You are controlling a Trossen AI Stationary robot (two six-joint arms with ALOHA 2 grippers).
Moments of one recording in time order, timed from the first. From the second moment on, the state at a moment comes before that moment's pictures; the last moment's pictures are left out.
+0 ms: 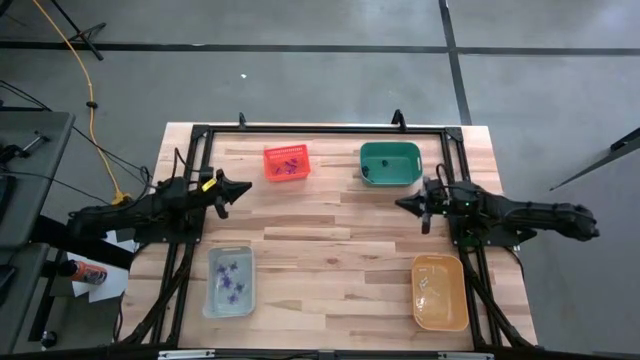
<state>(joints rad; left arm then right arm) 0.17 0.00 0.01 0.03 -0.14 -0.55 -0.16 0.21 0.02 0.00 -0.04 0.34</state>
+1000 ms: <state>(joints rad) 0.07 0.00 0.01 0.03 -0.14 -0.55 -0.11 0.01 0.02 0.02 -0.04 0.34</state>
